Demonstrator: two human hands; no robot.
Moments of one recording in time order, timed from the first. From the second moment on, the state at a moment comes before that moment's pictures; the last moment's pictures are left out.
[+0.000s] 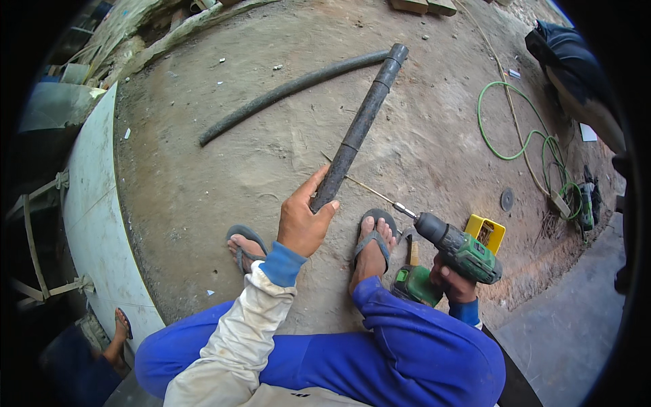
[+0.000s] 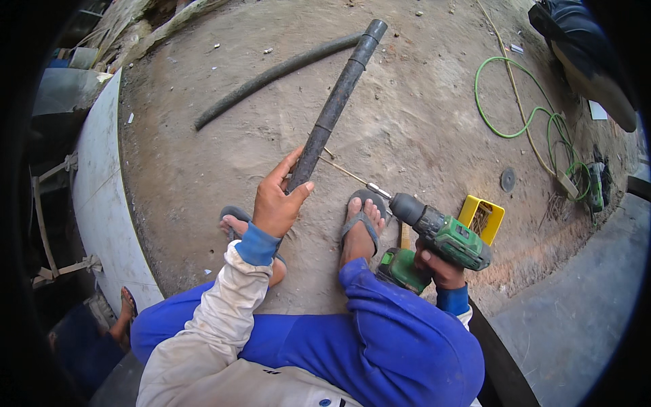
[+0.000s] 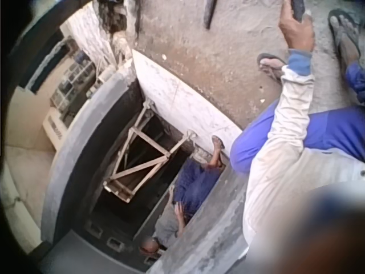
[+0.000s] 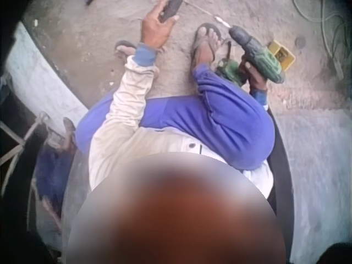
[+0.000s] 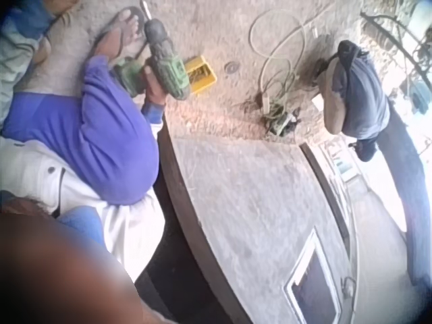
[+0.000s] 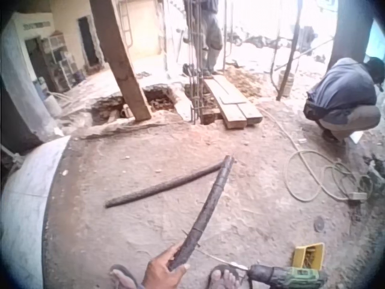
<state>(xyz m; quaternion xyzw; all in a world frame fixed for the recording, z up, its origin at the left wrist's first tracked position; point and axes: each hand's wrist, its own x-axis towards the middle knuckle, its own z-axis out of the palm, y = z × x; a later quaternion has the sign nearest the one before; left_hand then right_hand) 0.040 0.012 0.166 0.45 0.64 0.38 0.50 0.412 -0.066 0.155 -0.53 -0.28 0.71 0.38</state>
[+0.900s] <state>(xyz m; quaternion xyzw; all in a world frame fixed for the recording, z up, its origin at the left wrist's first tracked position) 0.009 0.016 0.130 0.62 0.68 0.30 0.24 0.440 0.000 0.030 -0.32 0.04 0.74 0.59</state>
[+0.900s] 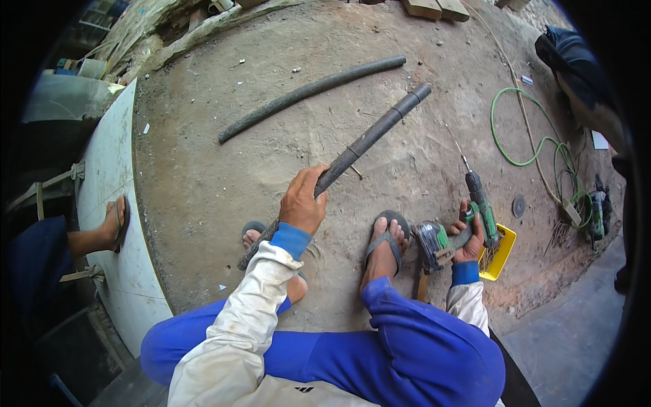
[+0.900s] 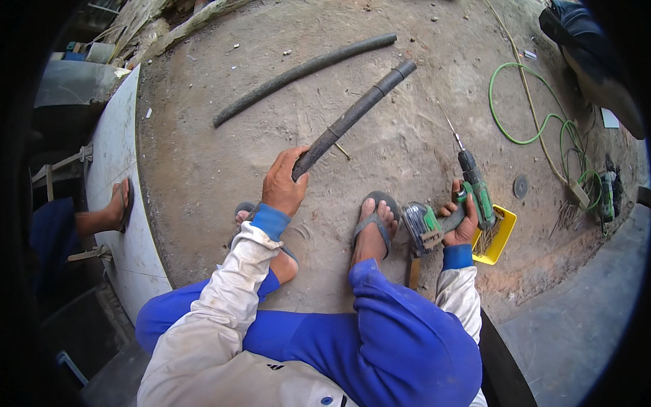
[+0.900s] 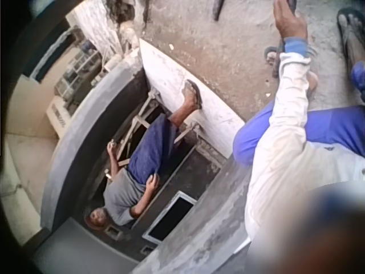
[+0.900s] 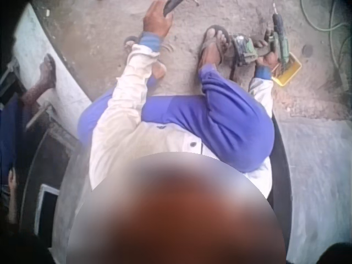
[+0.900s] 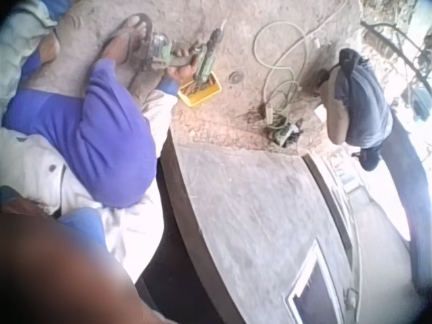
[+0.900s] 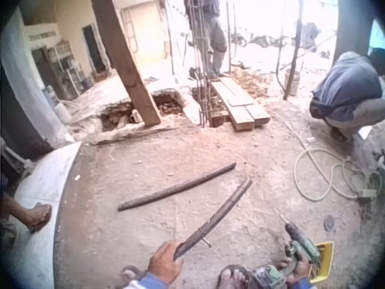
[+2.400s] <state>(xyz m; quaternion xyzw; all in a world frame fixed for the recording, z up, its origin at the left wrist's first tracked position) 0.025 -0.033 -0.008 0.73 0.65 0.01 0.21 0.342 -0.025 -0.026 -0.75 -0.56 0.32 0.12</state>
